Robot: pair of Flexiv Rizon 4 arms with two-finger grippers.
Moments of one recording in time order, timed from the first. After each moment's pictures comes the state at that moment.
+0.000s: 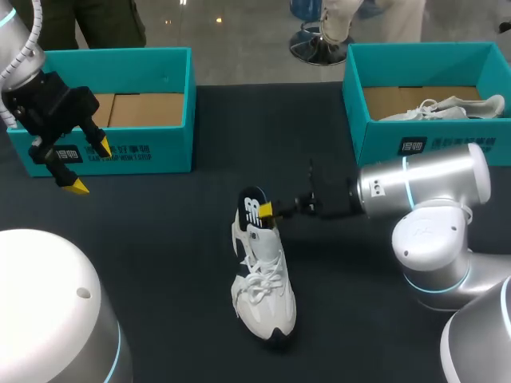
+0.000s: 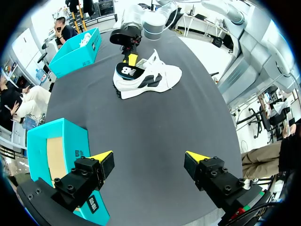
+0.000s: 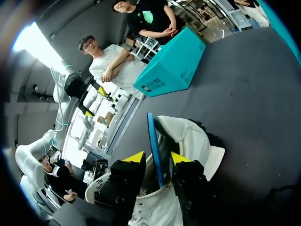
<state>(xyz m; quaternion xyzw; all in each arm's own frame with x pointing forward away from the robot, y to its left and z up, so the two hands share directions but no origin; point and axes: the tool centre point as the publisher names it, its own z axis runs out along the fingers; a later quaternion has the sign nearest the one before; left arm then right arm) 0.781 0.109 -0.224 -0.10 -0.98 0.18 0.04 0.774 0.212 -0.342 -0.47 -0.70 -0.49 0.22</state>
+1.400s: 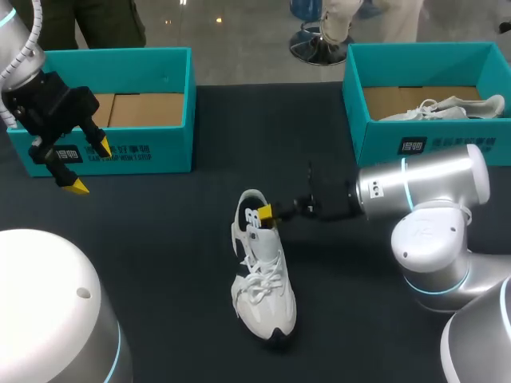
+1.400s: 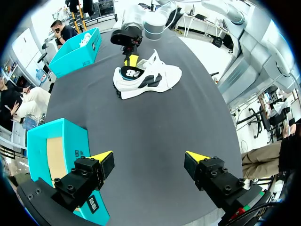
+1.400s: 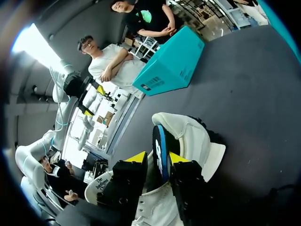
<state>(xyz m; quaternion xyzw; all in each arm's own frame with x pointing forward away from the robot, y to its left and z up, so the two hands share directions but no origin) 0.781 0.109 -0.224 -0.10 -0.98 0.18 0.04 0.770 0.213 -0.343 -0.47 -0.70 -0.49 0.22</state>
